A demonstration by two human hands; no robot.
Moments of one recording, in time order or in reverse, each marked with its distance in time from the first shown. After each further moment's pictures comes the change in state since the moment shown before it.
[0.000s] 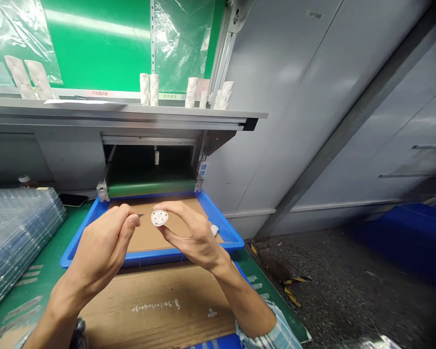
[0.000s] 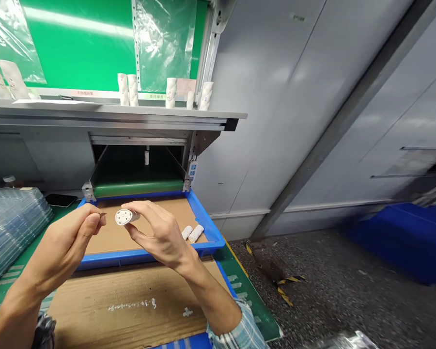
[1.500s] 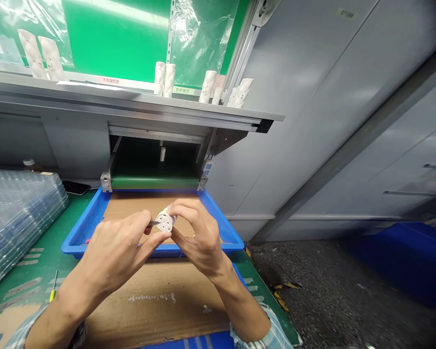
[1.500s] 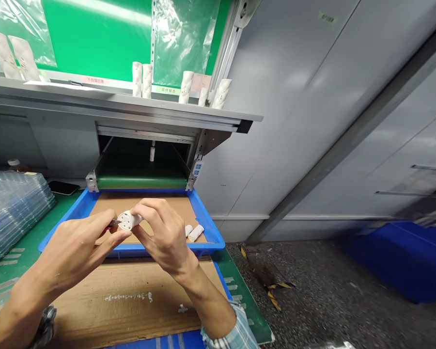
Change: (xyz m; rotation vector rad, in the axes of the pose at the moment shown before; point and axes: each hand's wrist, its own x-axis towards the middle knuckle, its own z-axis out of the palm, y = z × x) left_hand -0.008 0.014 0.014 0.314 -0.033 0.157; right_hand -0.005 -0.007 0.002 -0.230 0.079 -0.148
